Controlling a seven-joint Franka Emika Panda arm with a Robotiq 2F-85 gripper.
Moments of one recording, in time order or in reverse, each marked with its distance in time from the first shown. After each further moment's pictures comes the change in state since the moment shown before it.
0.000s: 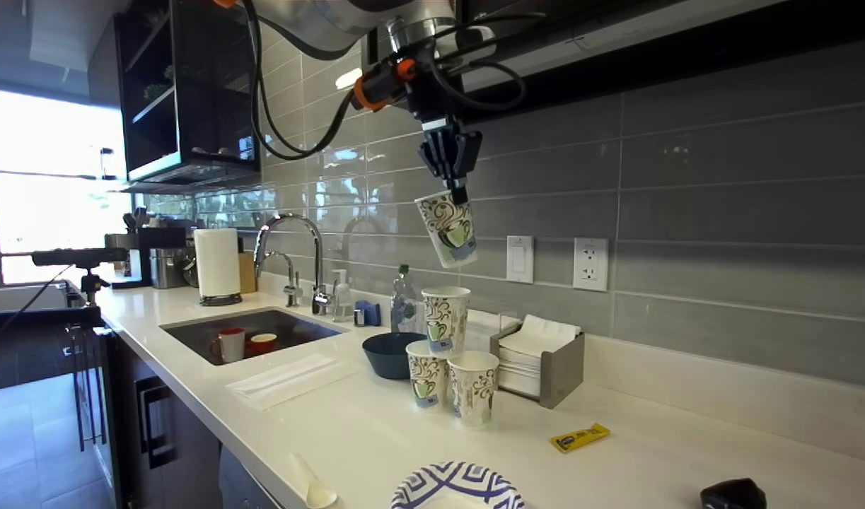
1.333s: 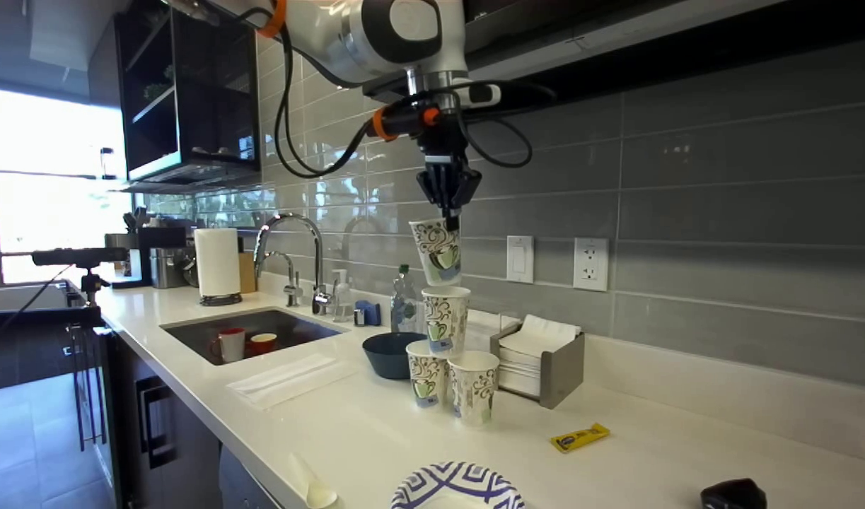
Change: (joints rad) arm 0.041 0.149 0.003 0.082 0.103 -0.015 -0.122
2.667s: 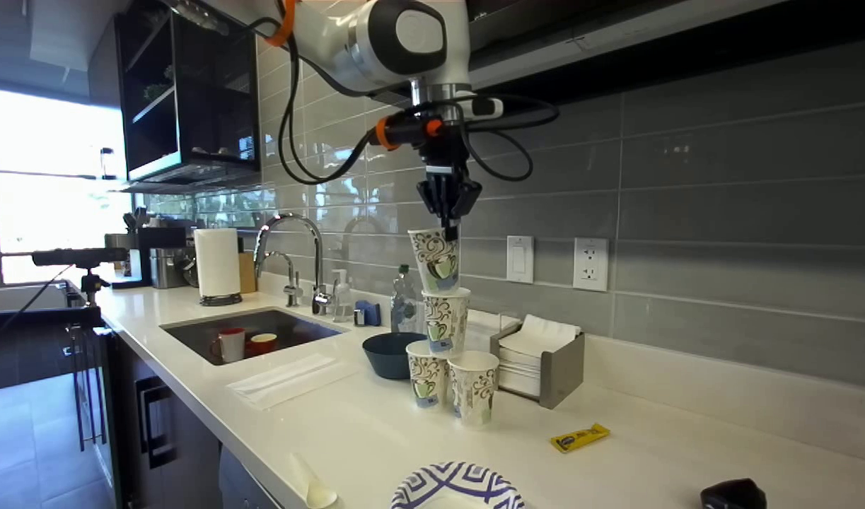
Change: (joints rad) arm -0.001 0.025 -0.001 0.002 0.010 -0.016 -0.009
